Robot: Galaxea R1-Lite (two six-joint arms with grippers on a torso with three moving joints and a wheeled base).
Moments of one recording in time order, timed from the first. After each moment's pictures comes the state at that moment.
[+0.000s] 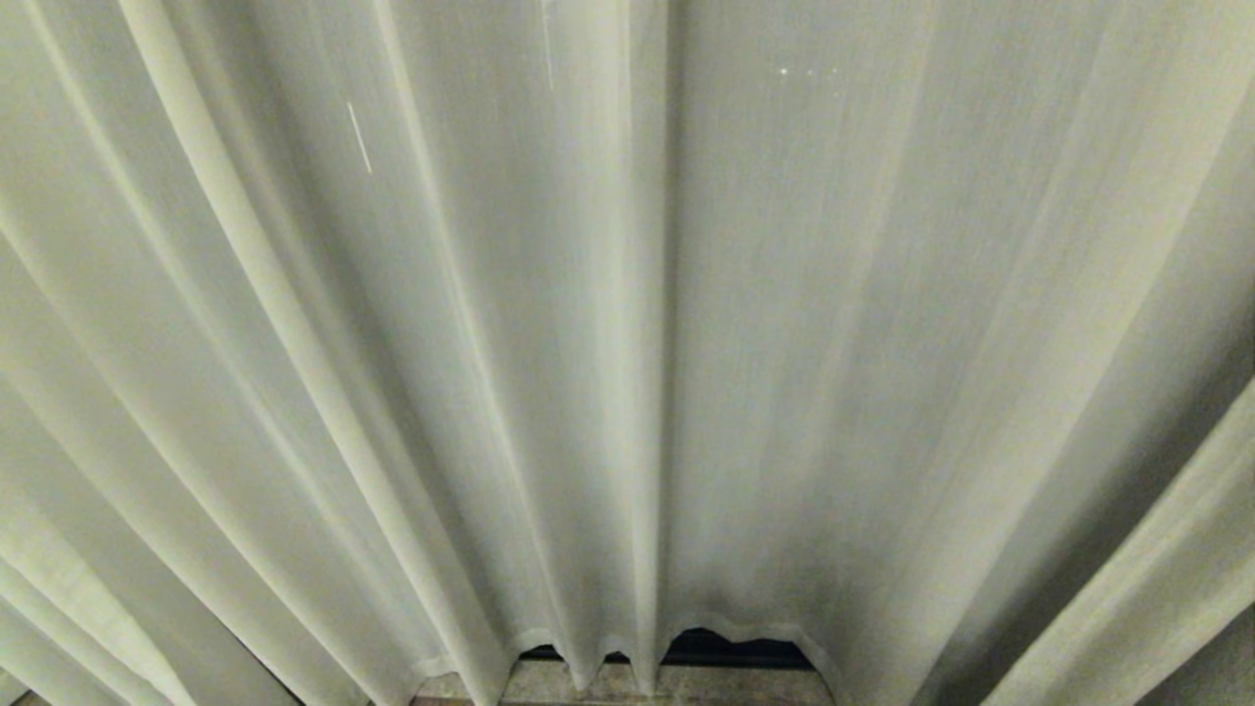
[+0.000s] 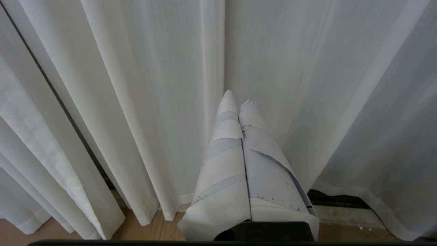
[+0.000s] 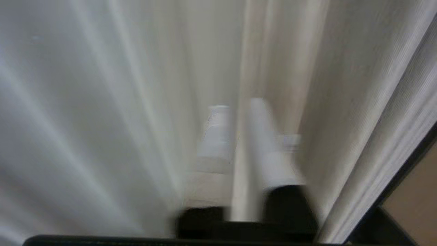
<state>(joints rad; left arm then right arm) 0.00 0.00 0.00 0.00 0.03 -0.03 -0.30 0.76 -1.01 0.21 -0.07 0.04</state>
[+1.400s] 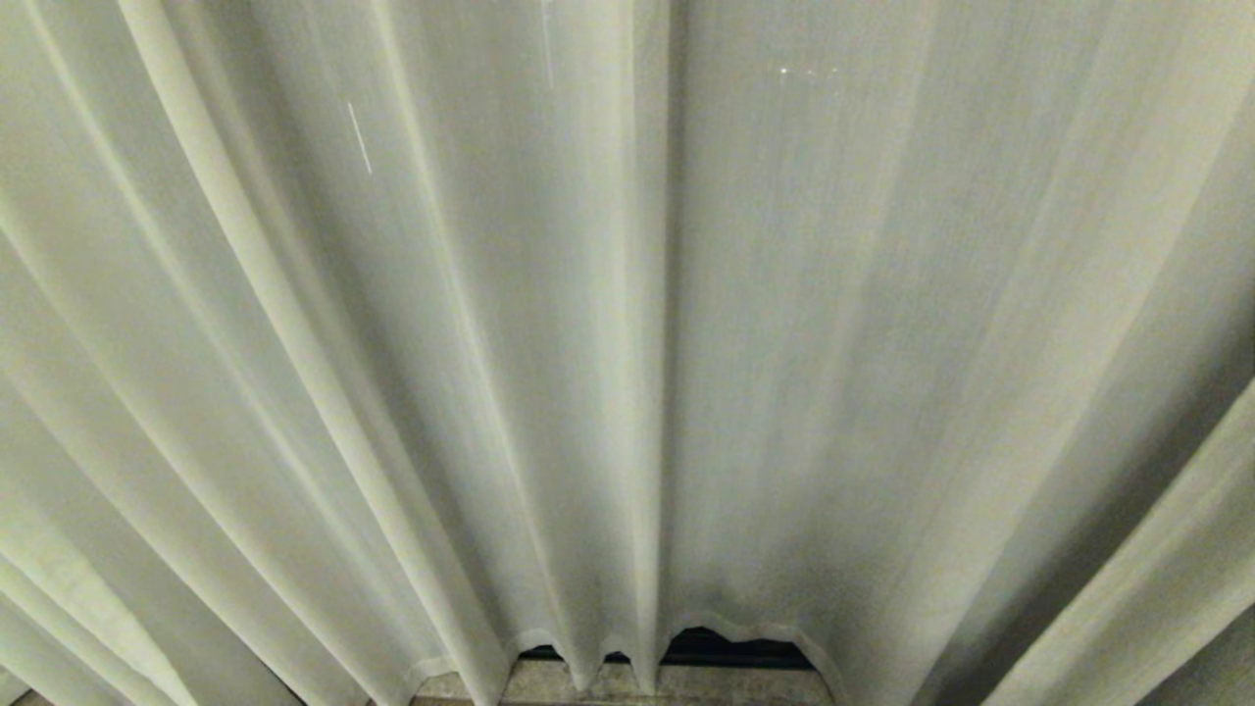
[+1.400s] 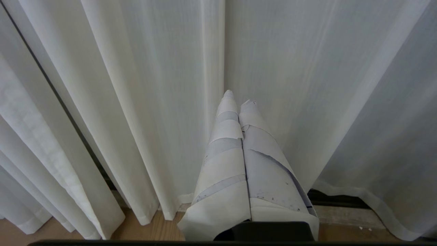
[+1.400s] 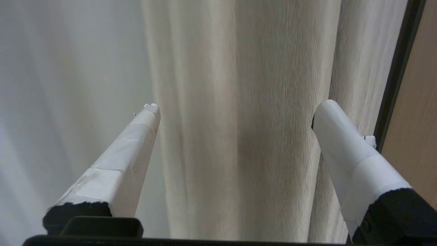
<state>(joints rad) 0.00 0.00 0.00 0.00 0.03 -0.03 -0.60 1.01 -1.04 -0.32 -0.06 0.03</state>
